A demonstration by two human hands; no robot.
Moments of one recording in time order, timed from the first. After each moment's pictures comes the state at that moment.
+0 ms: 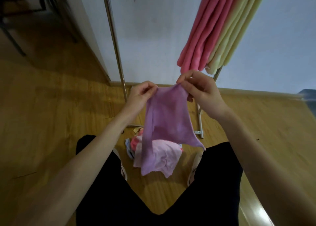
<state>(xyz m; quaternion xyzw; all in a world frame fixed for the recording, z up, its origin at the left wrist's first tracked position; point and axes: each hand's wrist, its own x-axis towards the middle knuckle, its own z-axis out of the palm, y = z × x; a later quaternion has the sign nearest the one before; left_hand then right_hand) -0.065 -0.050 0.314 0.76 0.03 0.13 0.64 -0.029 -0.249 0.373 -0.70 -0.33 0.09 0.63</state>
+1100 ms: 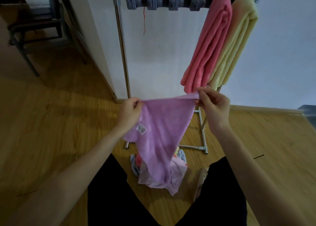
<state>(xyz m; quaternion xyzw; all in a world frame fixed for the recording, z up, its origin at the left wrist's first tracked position) -0.091 -0.011 0.339 0.86 0.14 0.19 0.45 -0.037 -0.246 0.374 -0.68 -0.11 -0.08 0.72</state>
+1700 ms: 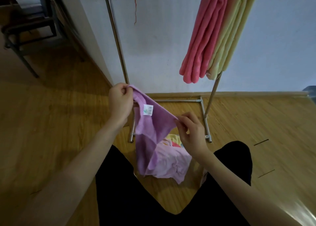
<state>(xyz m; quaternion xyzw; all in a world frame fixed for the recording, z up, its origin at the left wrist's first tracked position) -0.107 -0.016 0.375 0.79 0.23 0.24 0.51 -0.103 -0.224 0.279 -0.82 -0.28 -0.22 0.46</state>
